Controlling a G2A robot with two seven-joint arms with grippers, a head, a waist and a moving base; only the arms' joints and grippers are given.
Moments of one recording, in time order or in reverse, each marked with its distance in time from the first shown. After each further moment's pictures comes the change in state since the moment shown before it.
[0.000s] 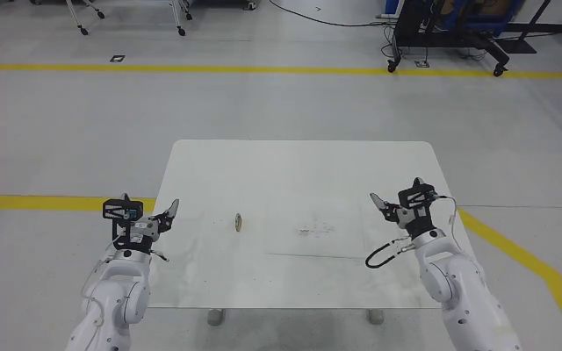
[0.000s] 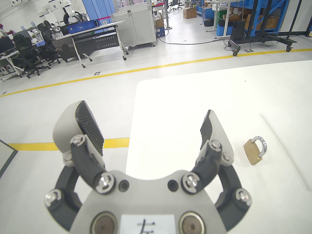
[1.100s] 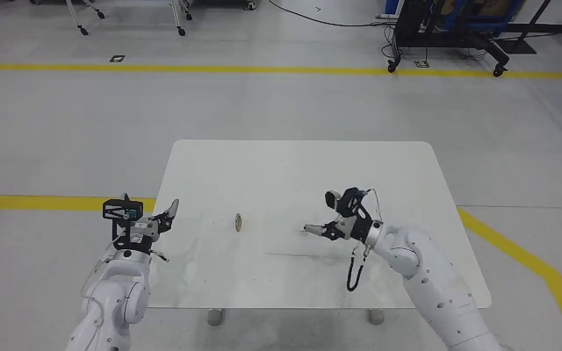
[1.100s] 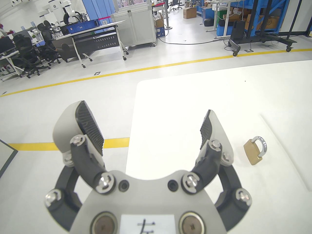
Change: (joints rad) left arm 0.000 0.000 0.000 0.000 0.000 0.000 0.000; right arm 0.347 -0.028 -0.310 0.379 0.242 -0.662 0.085
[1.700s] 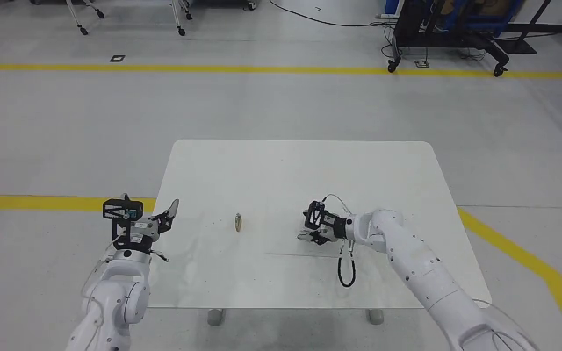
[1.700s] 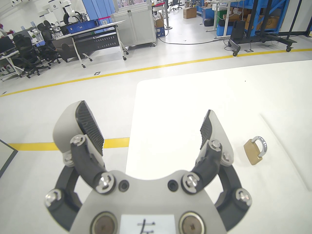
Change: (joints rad) left arm 0.000 0.000 0.000 0.000 0.000 0.000 0.000; right arm 0.238 -0.030 -0.231 0.260 -0.387 -0.004 -0.014
